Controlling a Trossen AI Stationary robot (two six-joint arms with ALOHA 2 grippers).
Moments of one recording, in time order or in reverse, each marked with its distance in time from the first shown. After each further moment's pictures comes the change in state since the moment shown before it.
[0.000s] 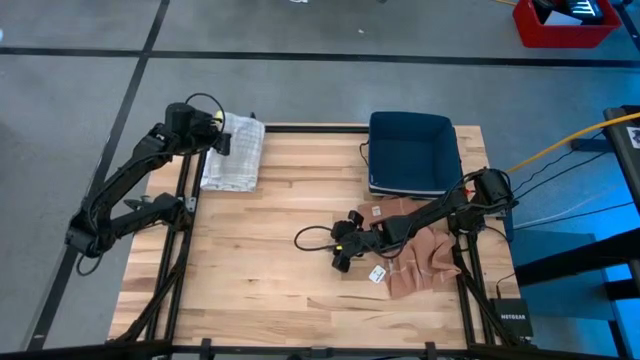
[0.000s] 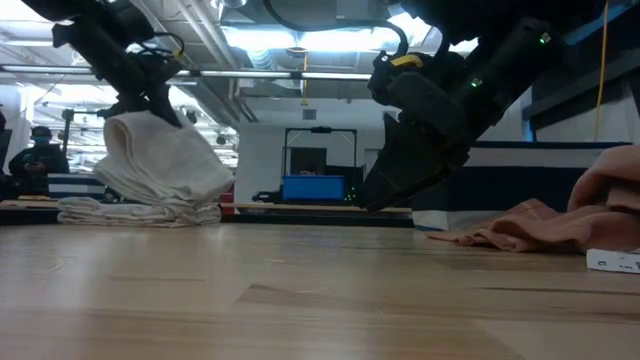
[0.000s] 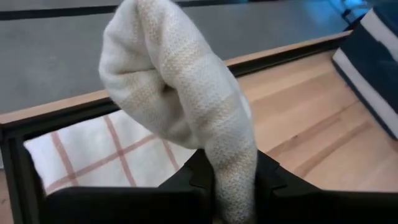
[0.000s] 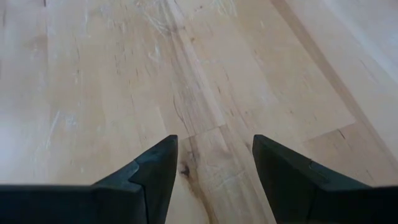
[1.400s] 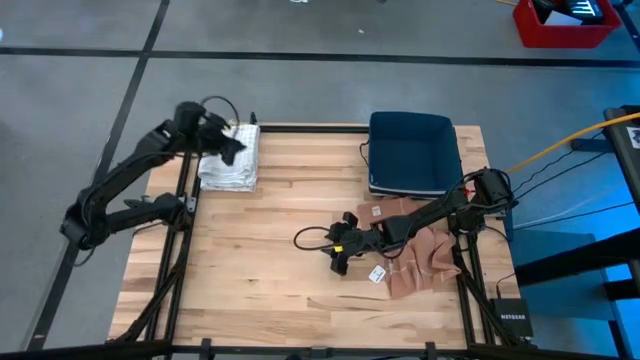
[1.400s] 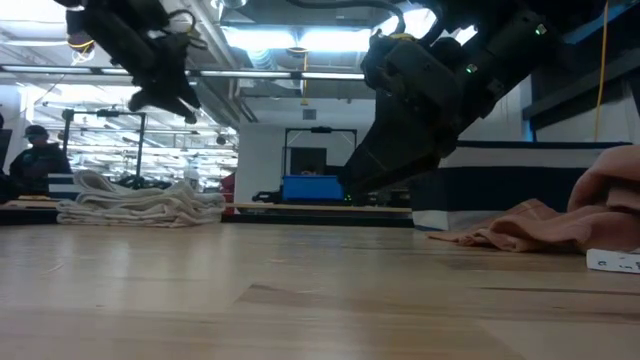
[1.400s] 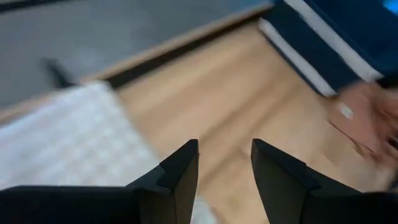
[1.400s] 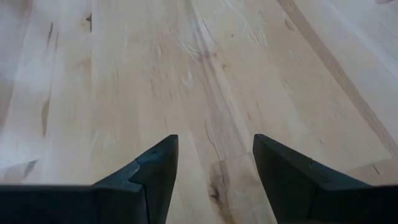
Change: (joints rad) left arm -0.148 0.038 0.105 -0.091 0.141 0.052; right arm 0.000 -0.001 0.001 0.105 -0.050 -0.056
